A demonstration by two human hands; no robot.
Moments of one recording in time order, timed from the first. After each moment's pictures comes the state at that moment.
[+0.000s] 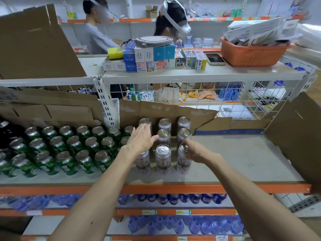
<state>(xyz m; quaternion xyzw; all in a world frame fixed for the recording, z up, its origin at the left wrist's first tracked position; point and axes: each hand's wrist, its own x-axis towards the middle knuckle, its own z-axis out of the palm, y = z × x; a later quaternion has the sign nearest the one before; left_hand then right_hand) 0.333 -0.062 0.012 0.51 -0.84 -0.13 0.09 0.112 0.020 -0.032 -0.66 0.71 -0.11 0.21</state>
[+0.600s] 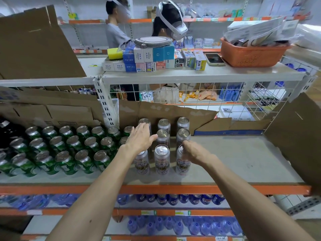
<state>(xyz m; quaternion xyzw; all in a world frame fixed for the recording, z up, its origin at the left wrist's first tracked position) 0.331 -0.061 0.016 0.52 -0.84 -0.14 0.09 0.113 0.016 -0.037 -0.69 0.71 -0.06 0.15</state>
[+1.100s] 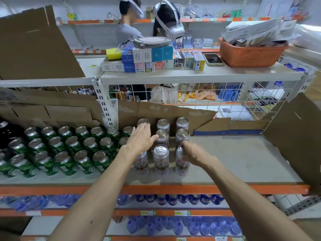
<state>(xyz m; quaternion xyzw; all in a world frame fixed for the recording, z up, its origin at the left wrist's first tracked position) 0.325 -0.058 0.016 0.52 -0.84 -0.14 0.09 0.112 0.020 -0.042 -0.68 0.72 -0.08 0.15</state>
